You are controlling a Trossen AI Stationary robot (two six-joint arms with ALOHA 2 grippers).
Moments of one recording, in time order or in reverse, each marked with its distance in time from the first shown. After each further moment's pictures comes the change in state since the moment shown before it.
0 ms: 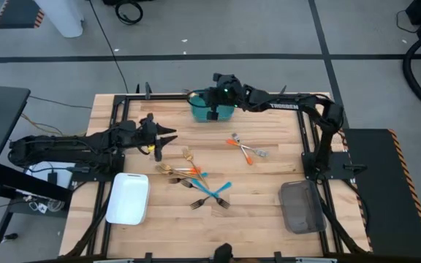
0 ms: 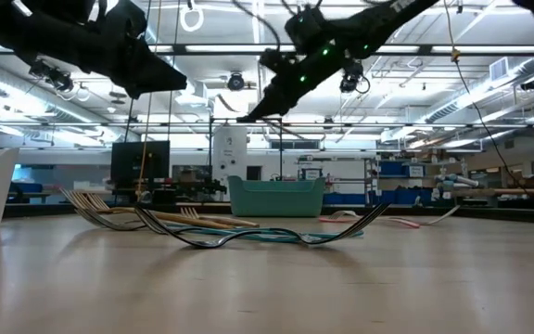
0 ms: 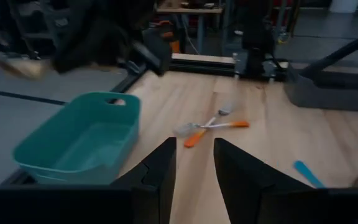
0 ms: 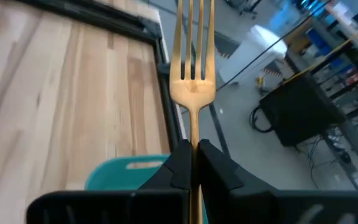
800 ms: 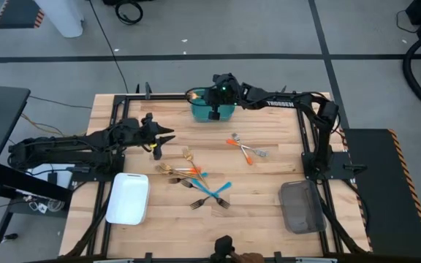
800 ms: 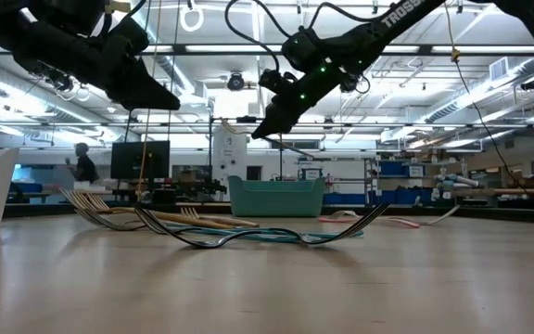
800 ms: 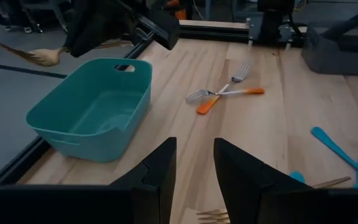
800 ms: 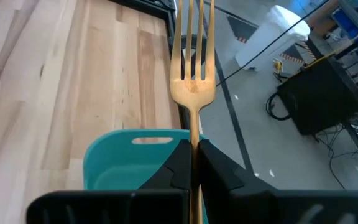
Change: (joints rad) left arm 0.065 0.000 0.000 -0.126 0.043 0.027; right arm -0.053 0.047 0.010 -0.042 -0.065 -0.007
